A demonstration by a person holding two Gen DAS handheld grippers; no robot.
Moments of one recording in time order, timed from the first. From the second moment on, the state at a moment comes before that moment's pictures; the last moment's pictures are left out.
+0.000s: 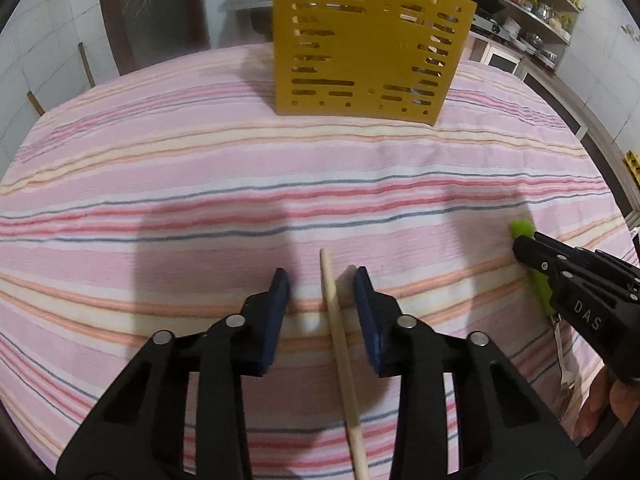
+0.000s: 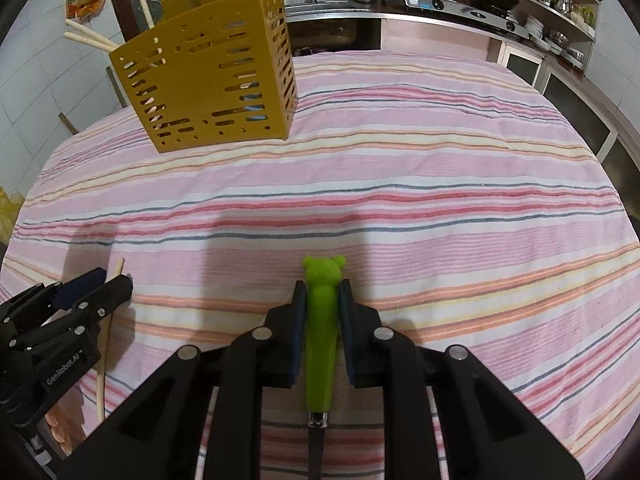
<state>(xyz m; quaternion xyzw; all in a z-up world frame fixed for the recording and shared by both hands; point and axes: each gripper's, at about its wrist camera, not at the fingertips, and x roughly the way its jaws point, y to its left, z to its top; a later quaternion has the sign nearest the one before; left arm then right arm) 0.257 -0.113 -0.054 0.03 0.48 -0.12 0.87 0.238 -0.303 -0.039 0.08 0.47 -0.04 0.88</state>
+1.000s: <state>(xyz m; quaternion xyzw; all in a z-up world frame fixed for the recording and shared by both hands) 0.157 -0.074 0.055 0.02 0.26 -0.12 0.96 0.120 -0.277 0.054 0.08 0.23 -0.02 0.97</state>
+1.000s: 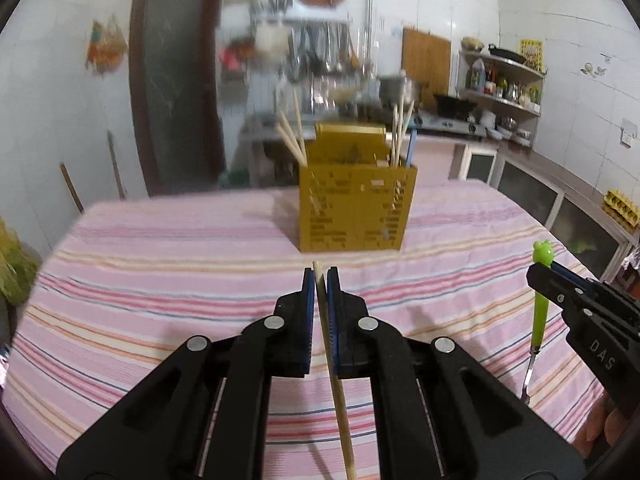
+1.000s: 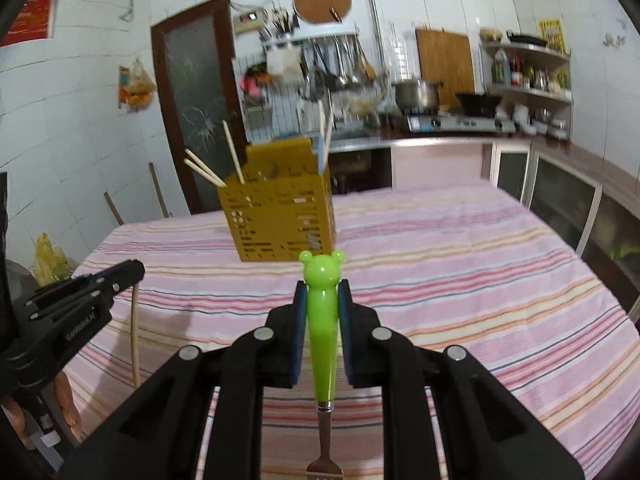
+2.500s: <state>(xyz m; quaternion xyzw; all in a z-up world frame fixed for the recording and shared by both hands) 0.142 -0.041 0.113 0.00 0.12 -0.08 0.99 0.134 -0.270 0.090 0.05 0.15 0.00 0.99</state>
